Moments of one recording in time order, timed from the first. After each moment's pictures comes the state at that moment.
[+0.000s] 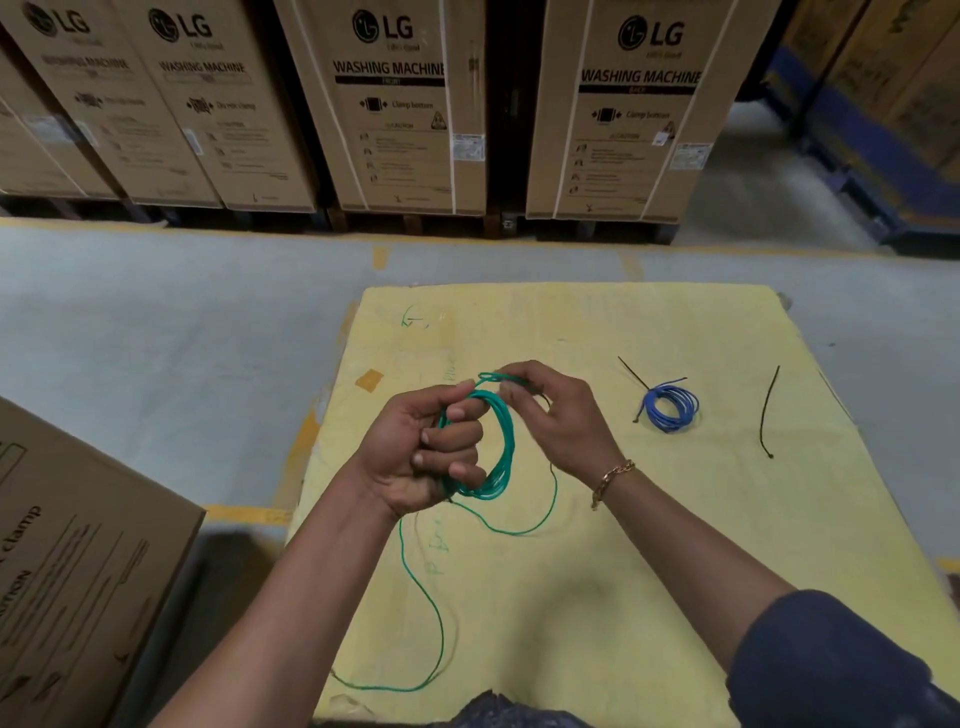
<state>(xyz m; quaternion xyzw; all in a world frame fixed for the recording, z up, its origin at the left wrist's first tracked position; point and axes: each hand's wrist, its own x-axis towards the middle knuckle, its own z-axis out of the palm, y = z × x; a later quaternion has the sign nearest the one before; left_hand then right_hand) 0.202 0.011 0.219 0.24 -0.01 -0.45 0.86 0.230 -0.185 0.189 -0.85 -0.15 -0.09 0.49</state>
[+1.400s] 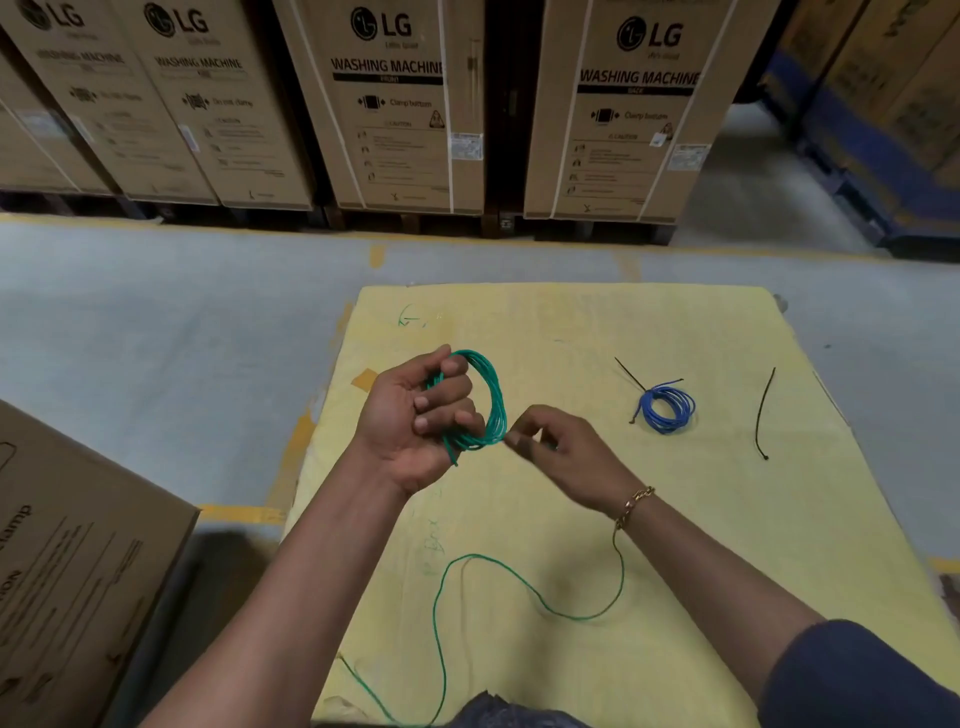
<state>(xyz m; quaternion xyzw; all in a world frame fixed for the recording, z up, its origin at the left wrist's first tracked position) 0.210 -0.005 0.242 0.25 0.09 -0.27 0.92 0.211 -0.207 0.171 -0.86 -0.13 0.09 0.49</state>
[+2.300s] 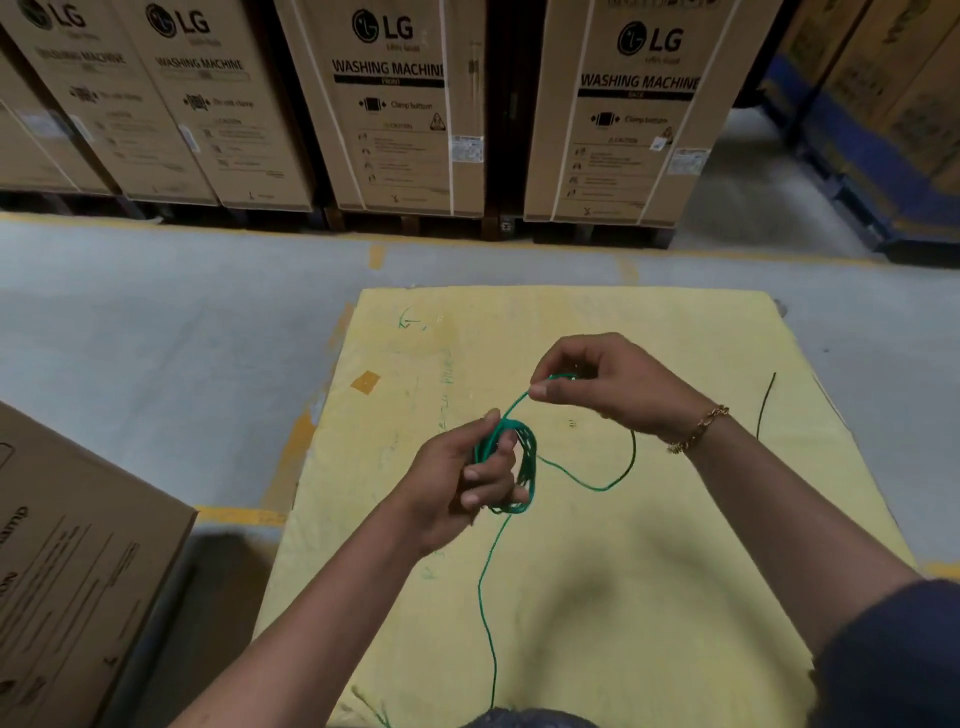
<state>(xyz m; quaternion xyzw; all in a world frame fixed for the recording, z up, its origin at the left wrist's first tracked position) 0.180 -0.030 0.204 0.43 0.06 -0.31 0.85 0.247 -0.232 0.266 -0.85 -0.17 0.14 0.47</state>
